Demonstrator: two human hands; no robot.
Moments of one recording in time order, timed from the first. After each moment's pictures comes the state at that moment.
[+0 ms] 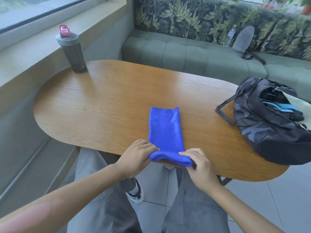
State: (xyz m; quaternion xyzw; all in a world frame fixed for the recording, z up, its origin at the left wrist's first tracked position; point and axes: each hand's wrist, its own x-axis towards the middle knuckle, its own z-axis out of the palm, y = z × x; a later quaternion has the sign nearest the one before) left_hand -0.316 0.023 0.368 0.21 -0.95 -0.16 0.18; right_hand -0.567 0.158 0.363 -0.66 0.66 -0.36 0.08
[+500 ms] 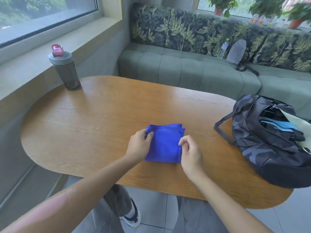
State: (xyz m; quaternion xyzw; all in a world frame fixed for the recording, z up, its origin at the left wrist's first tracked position) left_hand -0.391 -0.064 0.409 0.53 -0.67 -0.44 0.27; right_hand -0.555 0.046 0.411 -0.46 0.73 -0.48 0.15
